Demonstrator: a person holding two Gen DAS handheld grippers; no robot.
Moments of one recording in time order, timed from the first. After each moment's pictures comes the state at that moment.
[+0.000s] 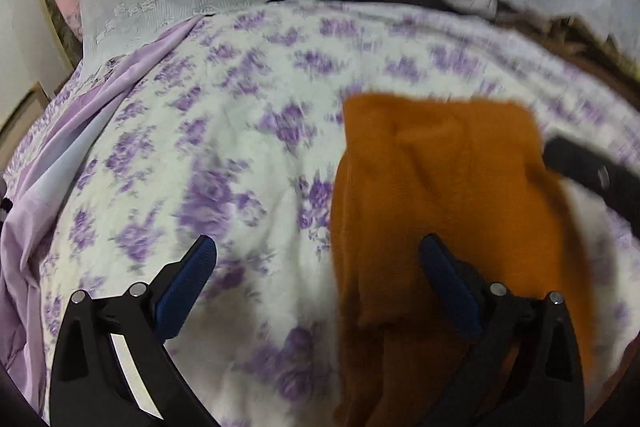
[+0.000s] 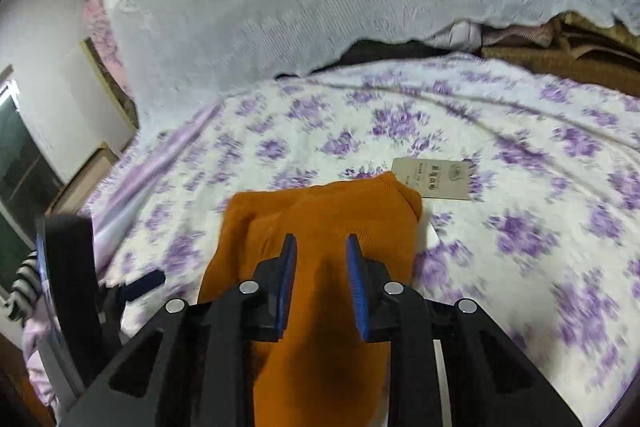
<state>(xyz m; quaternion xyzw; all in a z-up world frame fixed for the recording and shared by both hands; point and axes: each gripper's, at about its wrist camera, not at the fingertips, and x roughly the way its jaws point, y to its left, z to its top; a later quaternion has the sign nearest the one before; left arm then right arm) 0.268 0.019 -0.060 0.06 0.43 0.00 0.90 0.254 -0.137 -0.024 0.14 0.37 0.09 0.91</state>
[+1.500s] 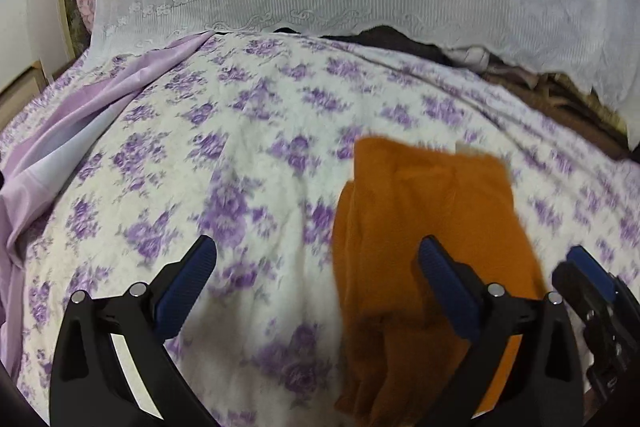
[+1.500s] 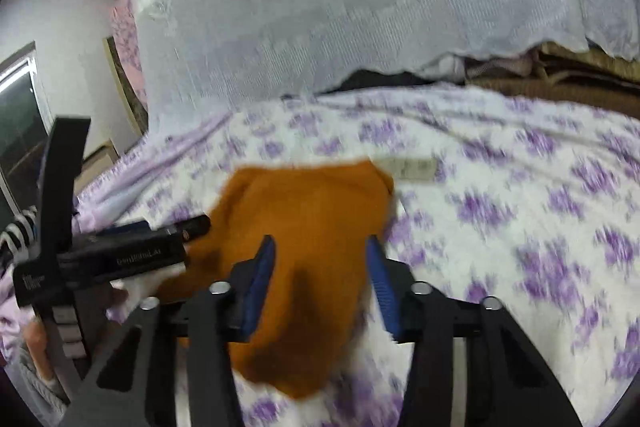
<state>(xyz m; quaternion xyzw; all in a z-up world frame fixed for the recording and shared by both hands) 0.253 0.046 -0.028 -0.02 0.38 -0.03 0.93 0.172 -0.151 -0.024 0.10 0.28 0.10 0.95</state>
